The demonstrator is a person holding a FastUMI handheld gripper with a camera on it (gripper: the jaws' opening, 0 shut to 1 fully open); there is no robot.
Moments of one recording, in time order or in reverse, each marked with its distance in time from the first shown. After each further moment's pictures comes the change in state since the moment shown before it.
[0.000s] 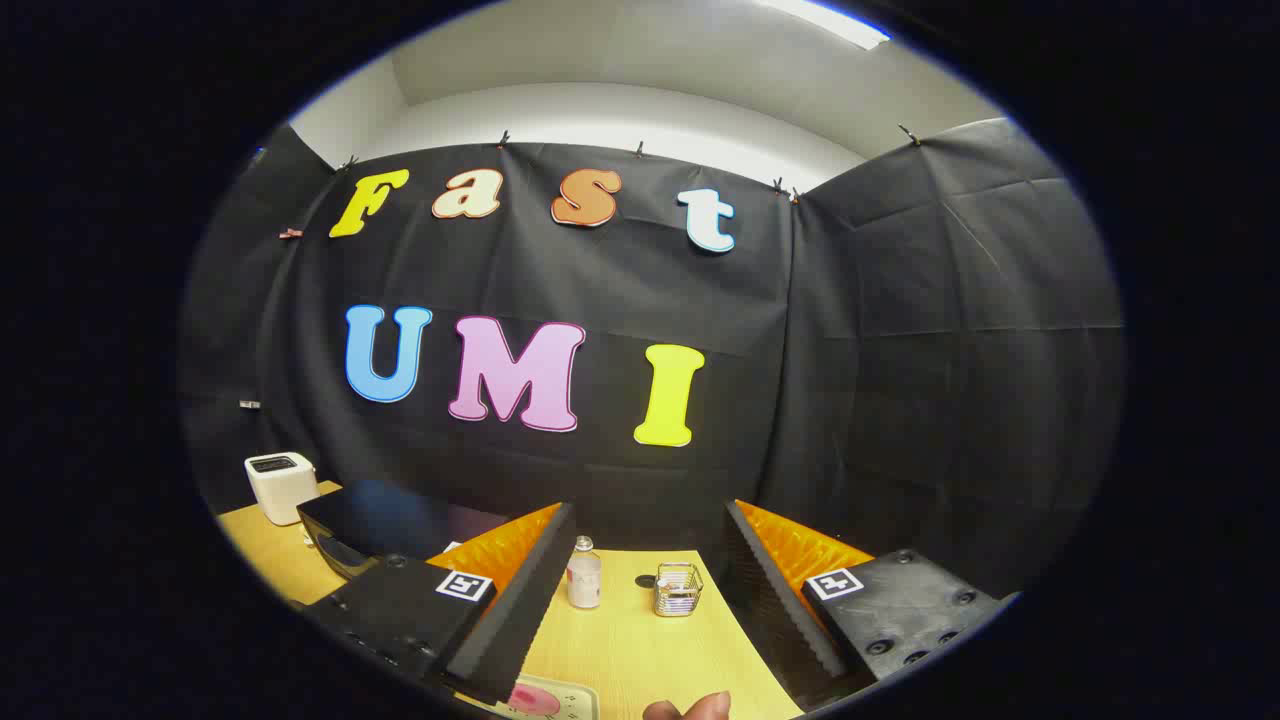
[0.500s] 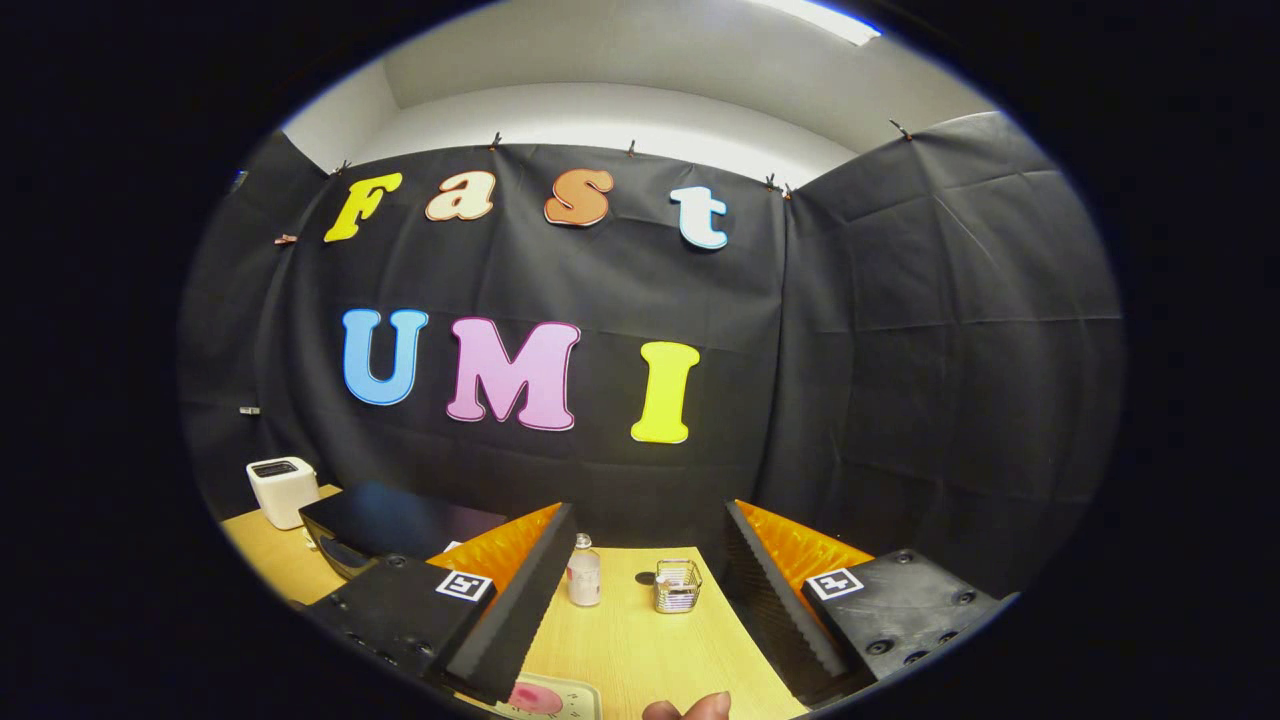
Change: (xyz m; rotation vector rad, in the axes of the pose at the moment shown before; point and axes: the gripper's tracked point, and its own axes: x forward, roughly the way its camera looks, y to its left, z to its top) arm -0.005 -0.007 -0.001 0.018 0.005 -0.006
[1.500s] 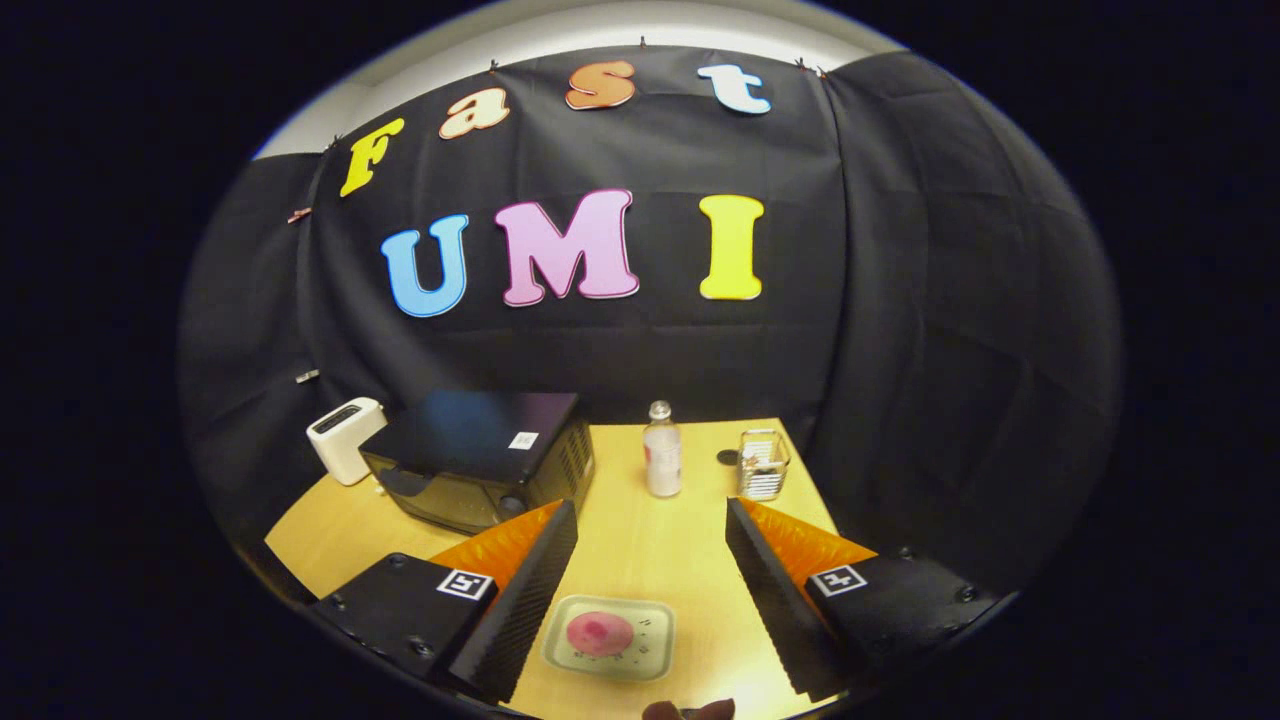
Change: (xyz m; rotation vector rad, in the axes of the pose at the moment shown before) arm -0.015 0.069 -0.113 0.142 0.410 0.222
